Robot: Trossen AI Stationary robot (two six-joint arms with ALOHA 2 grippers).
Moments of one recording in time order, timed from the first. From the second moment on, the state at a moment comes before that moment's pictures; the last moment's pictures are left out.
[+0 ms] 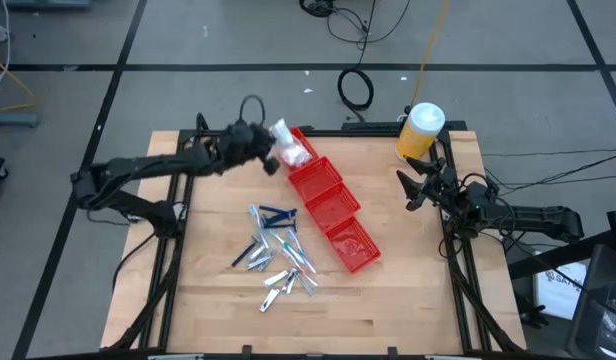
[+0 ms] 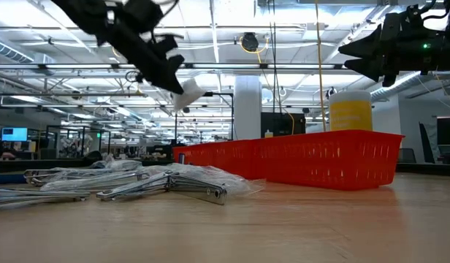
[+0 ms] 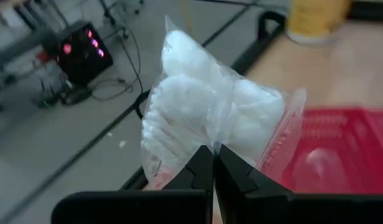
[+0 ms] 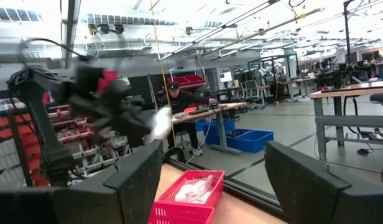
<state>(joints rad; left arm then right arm) 0.47 1.32 0.84 0.01 -0.26 0.04 -0.14 0.21 0.02 0.48 0.45 0.06</state>
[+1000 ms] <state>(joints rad) 0.62 1.75 0.88 0.23 -0.01 -0.09 -0.14 0.21 0.02 0.48 0.45 0.06</state>
